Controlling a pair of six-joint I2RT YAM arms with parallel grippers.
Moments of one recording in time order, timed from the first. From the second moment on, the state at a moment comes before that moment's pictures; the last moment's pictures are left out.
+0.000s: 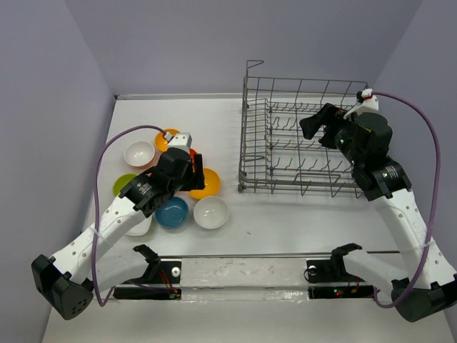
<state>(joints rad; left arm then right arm) -0.66 0.97 0.95 -0.67 -0.30 -0.49 0.30 0.99 1.21 -0.42 0.06 0.51</state>
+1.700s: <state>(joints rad) -0.86 0.98 0.63 -0.71 -0.33 -1.07 0.30 0.97 1.12 -0.39 0.03 0.54</state>
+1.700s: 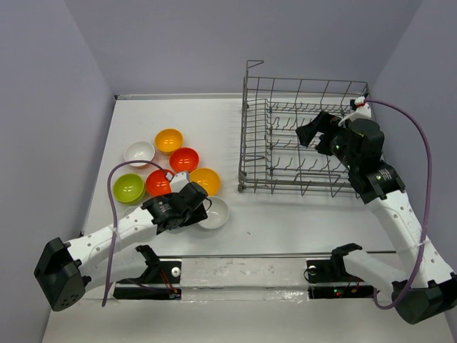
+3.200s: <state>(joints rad) -0.87 1.05 0.59 -0.66 -0.35 -1.08 0.30 0.98 1.10 -0.39 0.00 0.54</state>
